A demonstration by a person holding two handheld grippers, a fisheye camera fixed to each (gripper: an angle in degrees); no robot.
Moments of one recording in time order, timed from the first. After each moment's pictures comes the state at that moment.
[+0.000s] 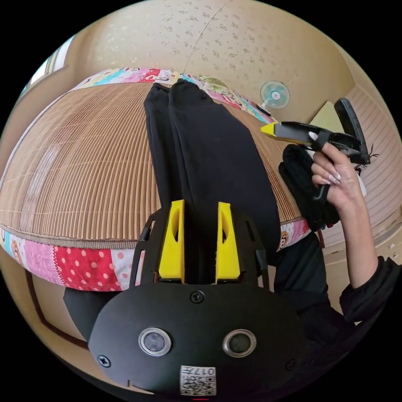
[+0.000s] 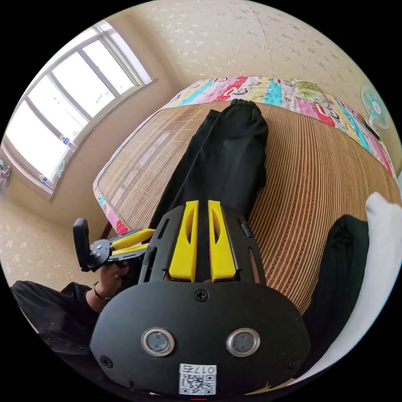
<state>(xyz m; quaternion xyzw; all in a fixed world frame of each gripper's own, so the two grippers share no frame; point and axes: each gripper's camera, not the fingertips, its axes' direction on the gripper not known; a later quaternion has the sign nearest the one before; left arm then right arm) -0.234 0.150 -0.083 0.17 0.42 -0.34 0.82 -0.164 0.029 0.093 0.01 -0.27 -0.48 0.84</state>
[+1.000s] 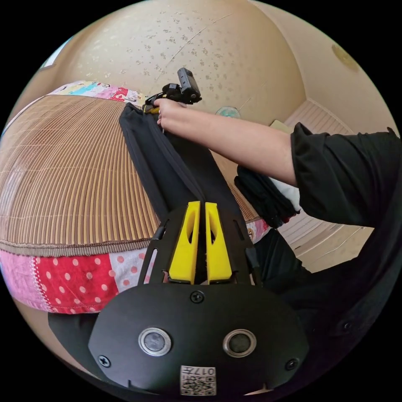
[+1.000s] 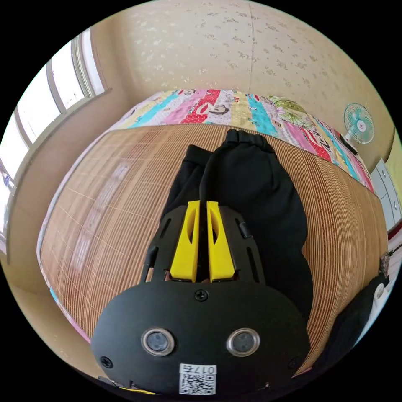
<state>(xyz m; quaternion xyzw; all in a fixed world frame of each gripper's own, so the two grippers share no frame) -0.284 0.265 -0.048 0.30 0.54 -0.29 0.73 -0.457 0.019 0.194 0.14 -0.19 -0.38 0.90</state>
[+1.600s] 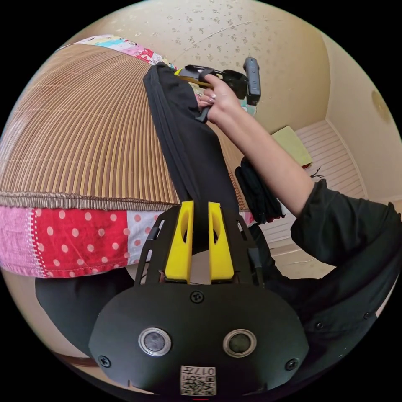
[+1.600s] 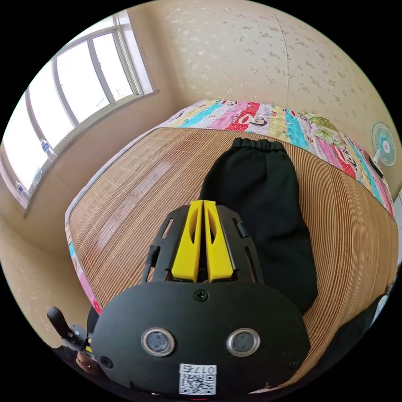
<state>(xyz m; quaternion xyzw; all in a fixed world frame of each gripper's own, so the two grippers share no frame) -0.317 0.277 -0.010 0.19 0.61 -0.31 0.70 -0.357 0.051 0.147 0.08 -0.27 -0.48 0.83</state>
